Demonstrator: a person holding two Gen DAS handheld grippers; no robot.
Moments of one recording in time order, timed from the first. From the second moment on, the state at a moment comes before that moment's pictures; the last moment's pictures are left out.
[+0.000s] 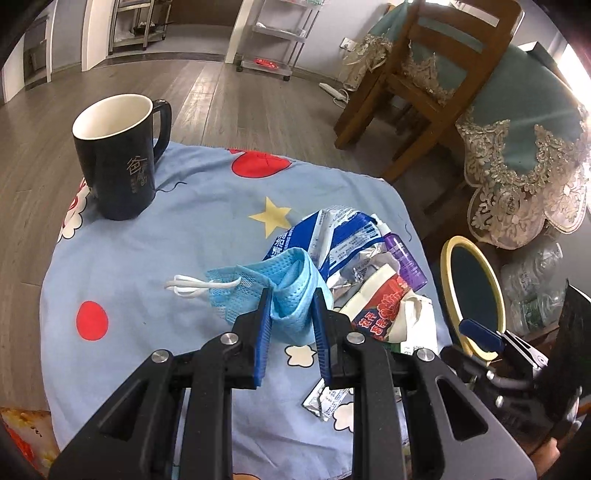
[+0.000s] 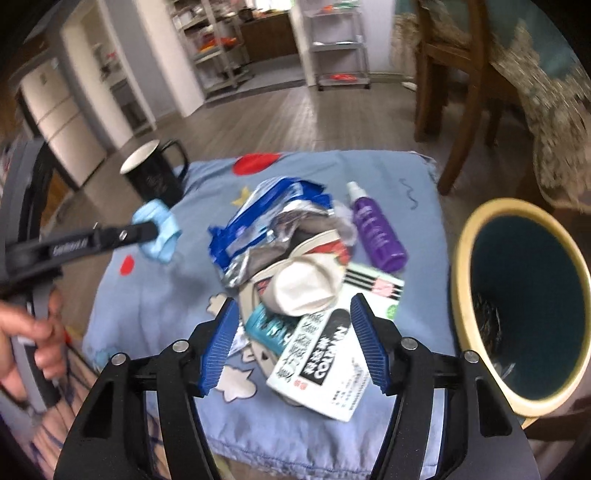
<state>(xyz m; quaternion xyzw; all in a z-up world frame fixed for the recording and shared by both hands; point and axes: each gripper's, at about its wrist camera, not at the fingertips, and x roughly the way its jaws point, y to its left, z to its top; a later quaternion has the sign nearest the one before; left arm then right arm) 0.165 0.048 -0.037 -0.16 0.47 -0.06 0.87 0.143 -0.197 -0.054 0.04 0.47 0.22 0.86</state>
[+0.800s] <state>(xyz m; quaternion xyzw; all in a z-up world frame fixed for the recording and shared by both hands) 0.175 0.043 -0.034 -0.18 0.46 -0.09 0.87 0.183 -0.153 -0.090 0.00 0.51 0.20 0.84</state>
